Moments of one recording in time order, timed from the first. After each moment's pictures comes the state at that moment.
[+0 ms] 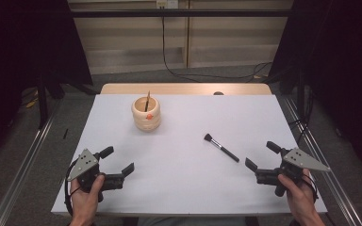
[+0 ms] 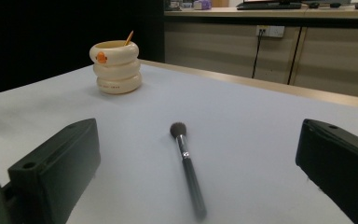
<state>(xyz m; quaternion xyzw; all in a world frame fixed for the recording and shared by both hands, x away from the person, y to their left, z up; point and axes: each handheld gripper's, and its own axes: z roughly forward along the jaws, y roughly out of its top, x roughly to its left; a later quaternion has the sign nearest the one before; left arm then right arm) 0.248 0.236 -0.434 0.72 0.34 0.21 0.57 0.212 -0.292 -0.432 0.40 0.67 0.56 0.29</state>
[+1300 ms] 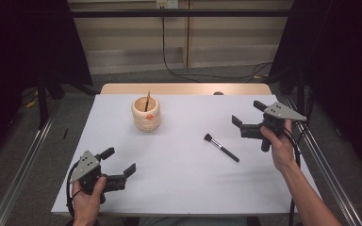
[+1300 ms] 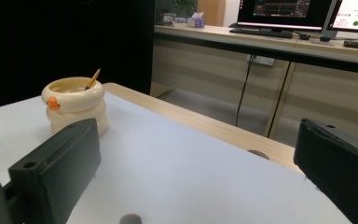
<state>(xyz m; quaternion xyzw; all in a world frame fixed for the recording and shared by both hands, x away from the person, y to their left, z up) 0.244 0.231 -0.435 0.71 0.34 0.20 0.58 0.323 -0.270 -0.388 0.38 0.67 0.55 0.33</state>
